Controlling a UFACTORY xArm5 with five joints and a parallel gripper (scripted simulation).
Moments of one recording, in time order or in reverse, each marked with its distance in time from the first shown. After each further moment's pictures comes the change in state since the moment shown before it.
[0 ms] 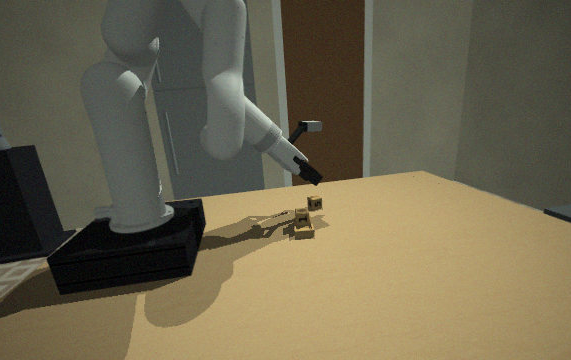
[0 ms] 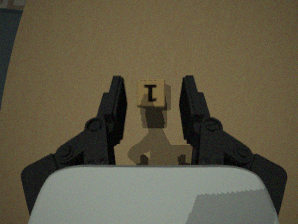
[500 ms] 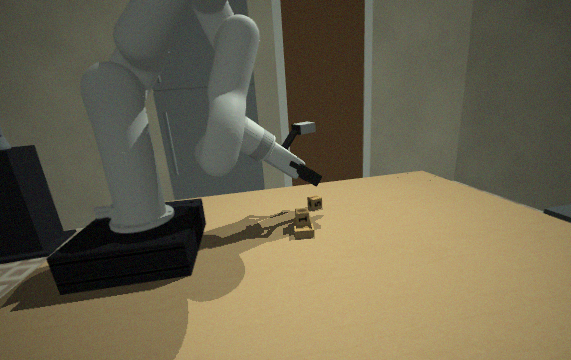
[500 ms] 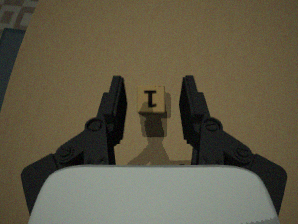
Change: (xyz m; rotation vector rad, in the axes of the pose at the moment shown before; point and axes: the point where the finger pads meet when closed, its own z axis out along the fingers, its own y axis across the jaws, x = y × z) arm -0.003 0.000 0.000 0.000 0.129 0.000
